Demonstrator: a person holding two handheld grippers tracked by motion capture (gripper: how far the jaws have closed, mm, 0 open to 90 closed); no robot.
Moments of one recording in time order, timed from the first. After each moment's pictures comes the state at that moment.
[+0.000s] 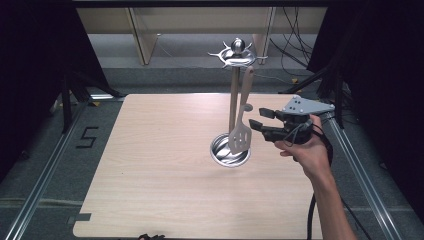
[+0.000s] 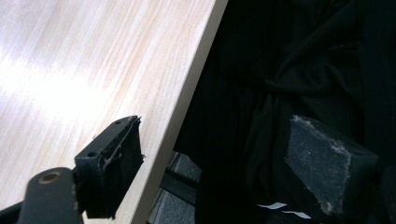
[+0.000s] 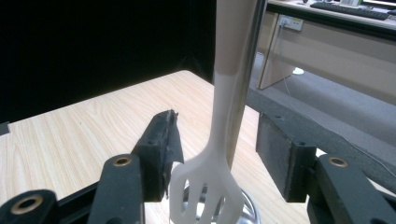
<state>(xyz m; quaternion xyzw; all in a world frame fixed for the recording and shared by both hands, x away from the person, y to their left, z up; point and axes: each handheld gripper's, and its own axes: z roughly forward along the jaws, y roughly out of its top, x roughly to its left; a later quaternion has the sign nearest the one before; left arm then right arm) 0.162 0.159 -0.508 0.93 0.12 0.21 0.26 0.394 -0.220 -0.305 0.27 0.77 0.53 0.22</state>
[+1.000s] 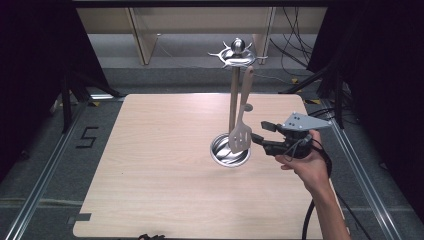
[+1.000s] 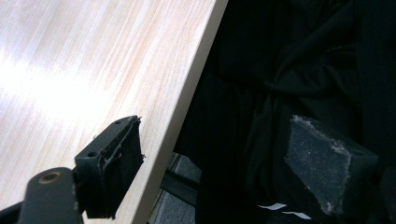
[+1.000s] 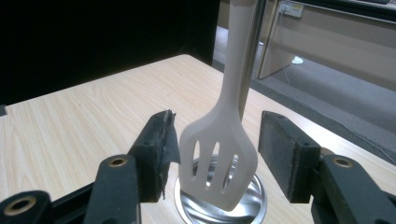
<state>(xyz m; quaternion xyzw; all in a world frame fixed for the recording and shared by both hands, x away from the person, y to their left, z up) 0.161 0.159 -0.508 0.93 0.12 0.22 0.27 0.378 -0.225 -0.336 0.29 0.77 0.52 0.22</state>
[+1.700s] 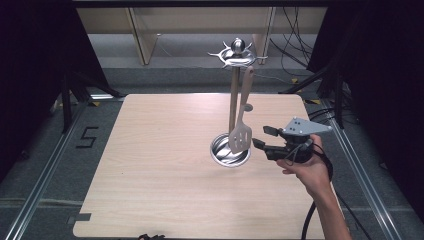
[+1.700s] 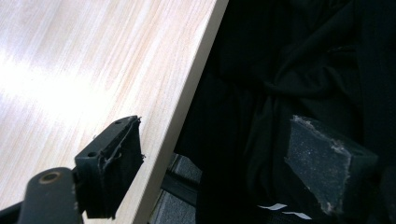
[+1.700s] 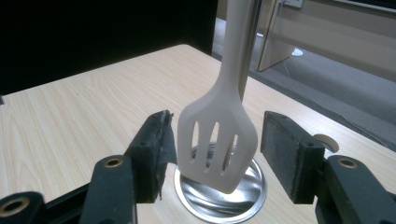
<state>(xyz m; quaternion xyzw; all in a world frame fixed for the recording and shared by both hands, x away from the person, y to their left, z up) 0.161 0.159 -0.507 0.93 0.12 0.22 0.27 0.374 -0.231 -0.346 0.29 0.79 0.50 0.21</state>
